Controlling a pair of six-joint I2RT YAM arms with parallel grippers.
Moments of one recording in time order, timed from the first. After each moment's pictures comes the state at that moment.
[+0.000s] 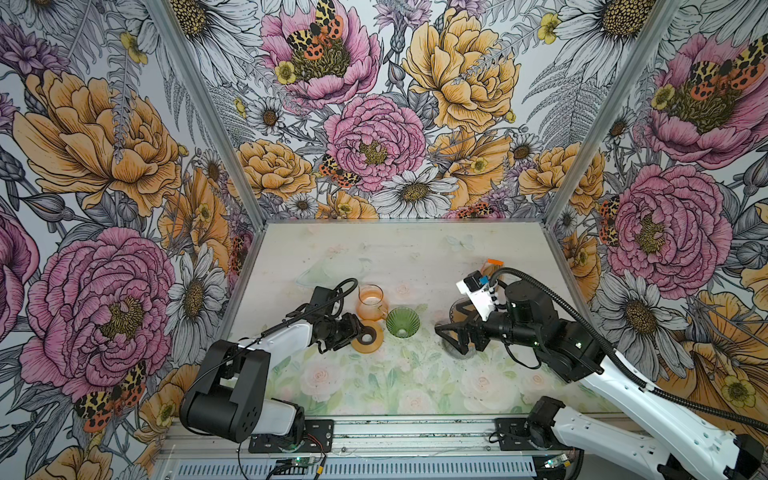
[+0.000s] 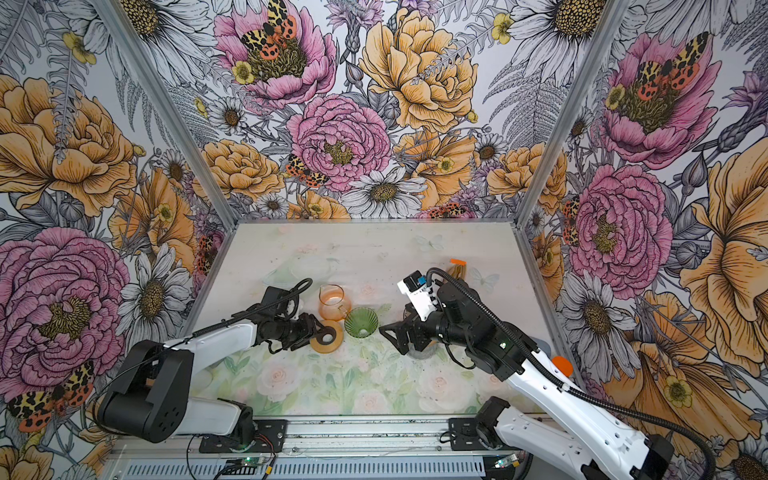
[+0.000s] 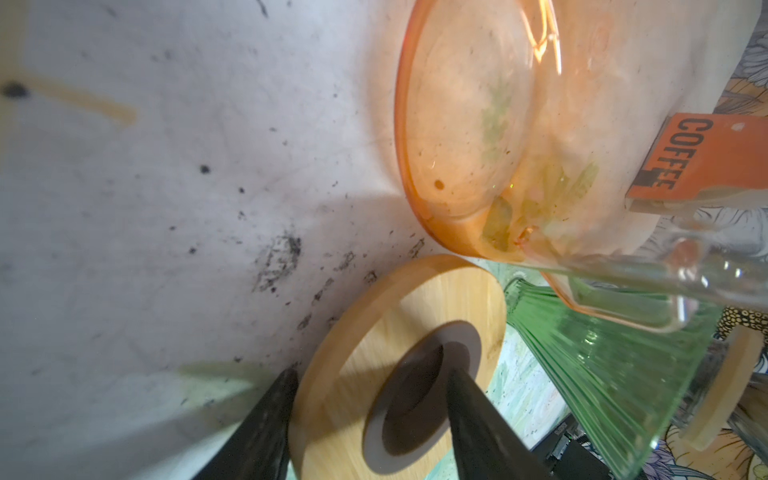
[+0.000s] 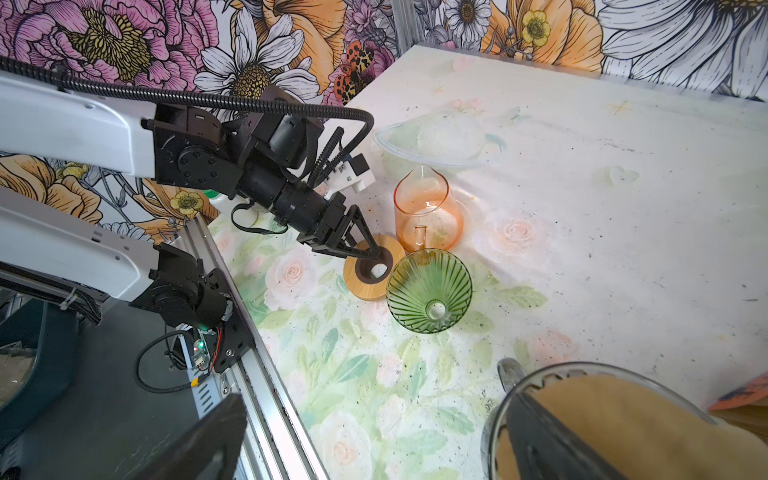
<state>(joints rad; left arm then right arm) -0.28 1.40 0.60 -0.31 0.43 -0.70 0.72 0.86 0.94 -0.63 -0.30 0.19</state>
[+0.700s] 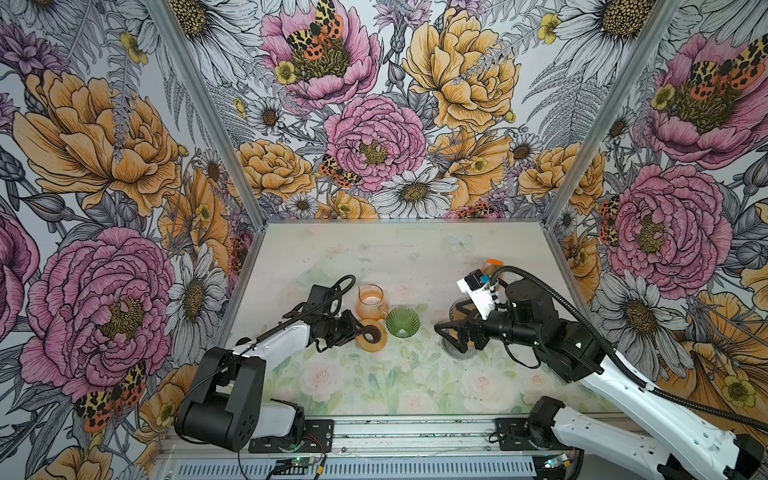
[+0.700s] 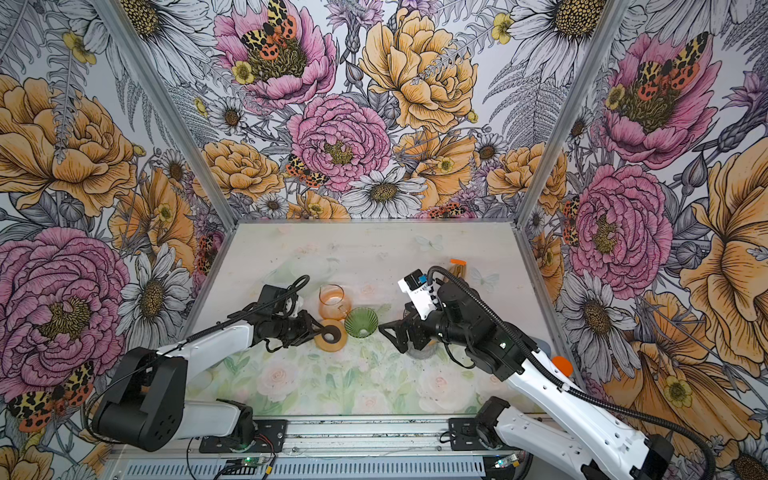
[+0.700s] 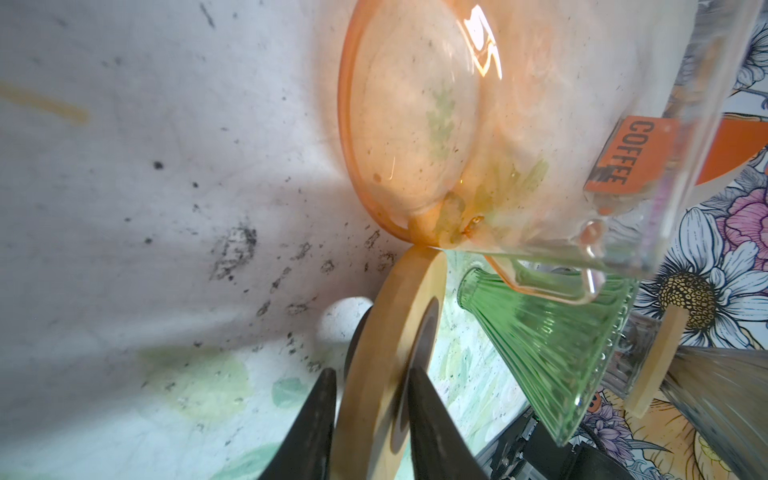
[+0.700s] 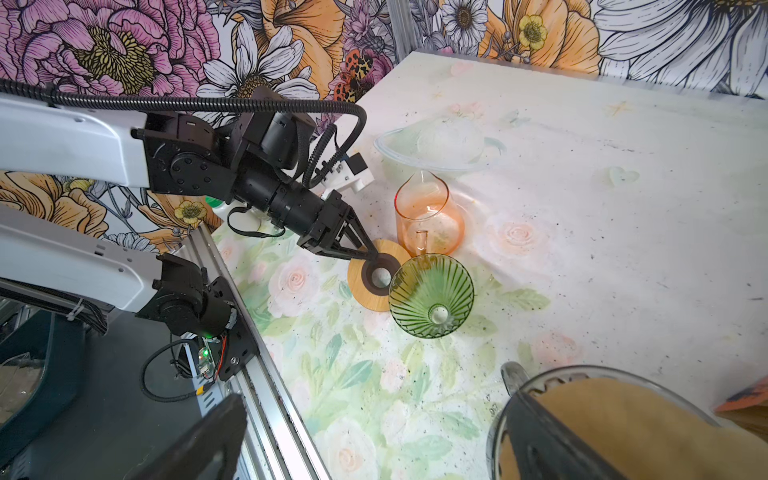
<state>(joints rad) -0.27 1.35 0.60 -0.31 0.48 -0.73 0.72 0.86 0.94 -0.62 -0.30 0.22</state>
